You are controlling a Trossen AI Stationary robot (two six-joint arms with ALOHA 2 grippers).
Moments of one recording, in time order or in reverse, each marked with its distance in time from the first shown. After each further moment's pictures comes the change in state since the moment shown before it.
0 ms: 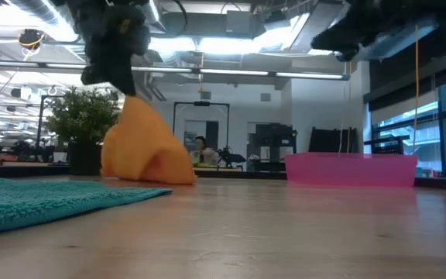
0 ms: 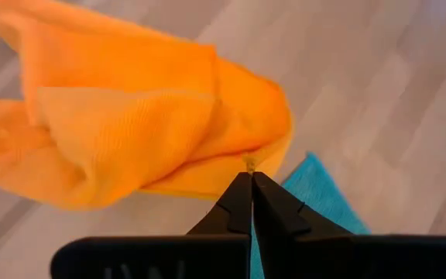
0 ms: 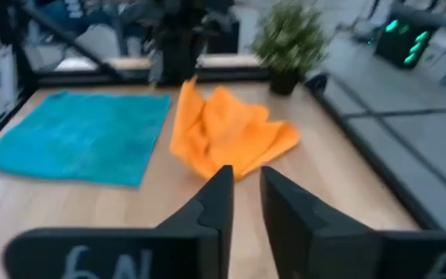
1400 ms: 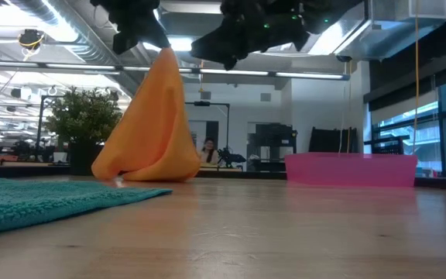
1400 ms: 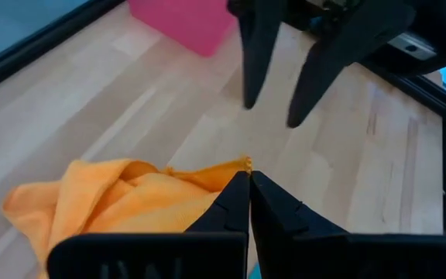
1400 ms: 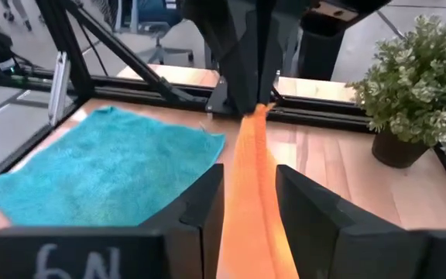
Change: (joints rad) left arm -0.026 -0.046 0.118 0.170 -0.078 0.165; right arm -0.066 0.950 0.663 0.212 -0.423 -0.124
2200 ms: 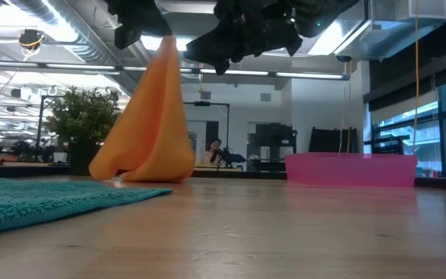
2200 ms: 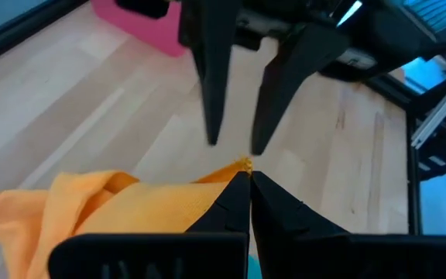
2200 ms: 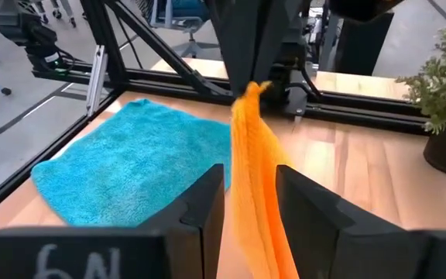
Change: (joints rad) left arm -0.056 -0.005 0.000 0.047 0.023 -0.026; right arm -0.001 0.048 0.031 -0.016 -0.114 -0.007
